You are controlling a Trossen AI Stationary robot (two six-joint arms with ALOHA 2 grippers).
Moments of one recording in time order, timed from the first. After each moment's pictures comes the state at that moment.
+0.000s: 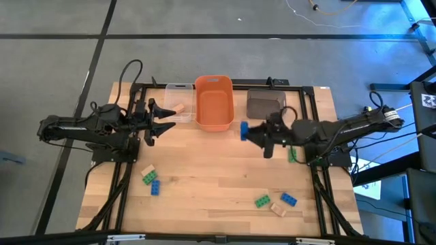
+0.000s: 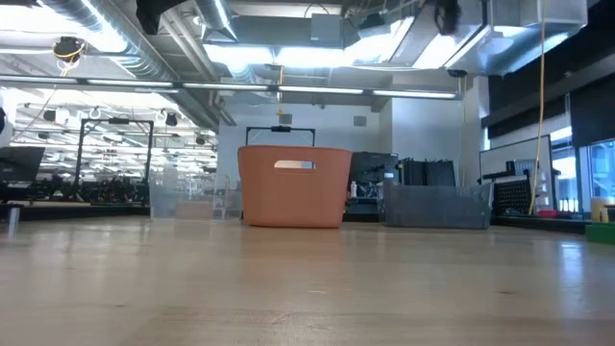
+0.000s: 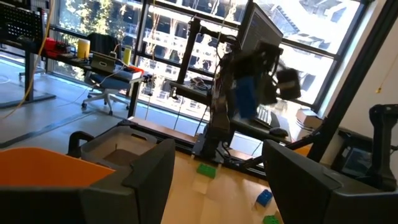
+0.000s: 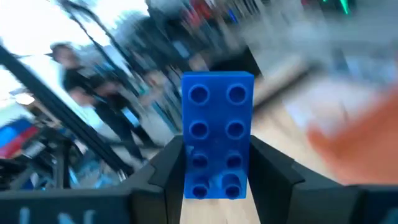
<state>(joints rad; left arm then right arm) 0.01 0.52 0.55 0.12 -0.17 -0.28 0.21 1.06 0.78 0.24 0.33 0.59</state>
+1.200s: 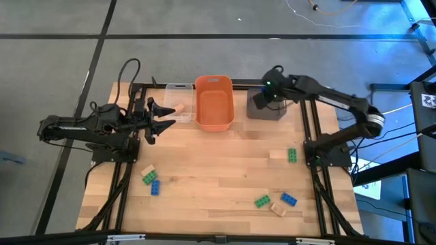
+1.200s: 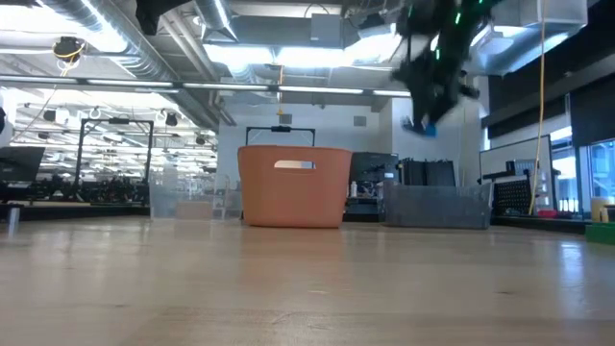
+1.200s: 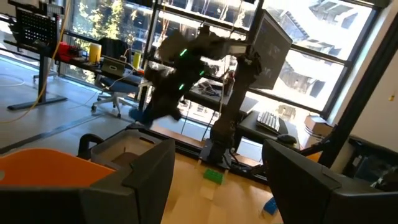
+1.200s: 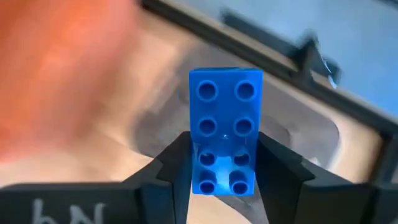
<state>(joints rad) 0.01 0.52 0.55 0.14 -0.21 -0.28 -0.54 1.42 1.22 -0.92 0.29 0.46</state>
